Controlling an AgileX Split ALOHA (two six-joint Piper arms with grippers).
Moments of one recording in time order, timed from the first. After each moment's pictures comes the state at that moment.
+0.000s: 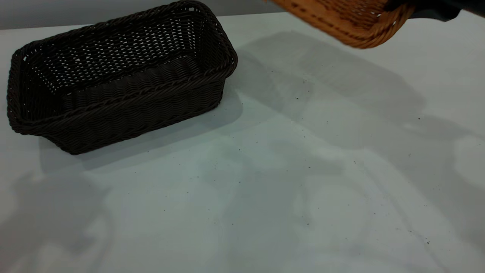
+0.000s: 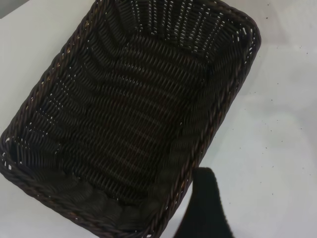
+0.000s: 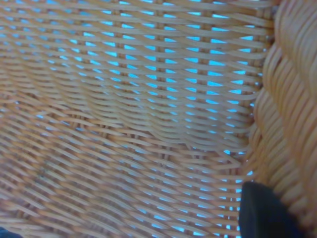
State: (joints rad) left arm -0.04 1.10 -0.83 -0.54 0.80 0.92; right arm 0.34 1.56 -0.72 1.74 -0.02 -0.89
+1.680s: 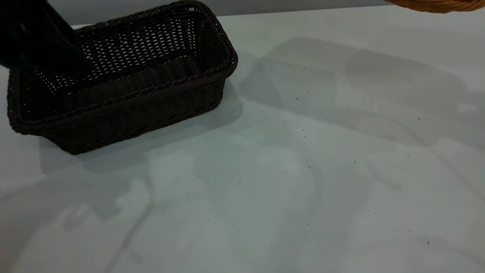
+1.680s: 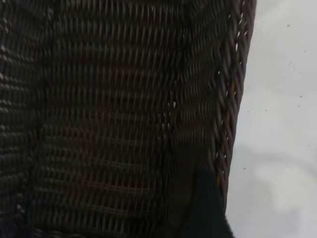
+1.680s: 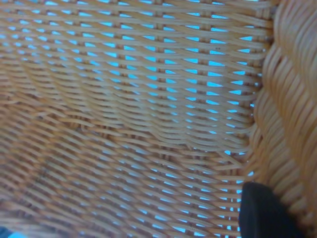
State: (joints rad) left arm -0.16 1.54 -0.83 -0.57 0.59 1.31; right arm -0.14 1.55 -0.94 0.85 0.64 -0.49
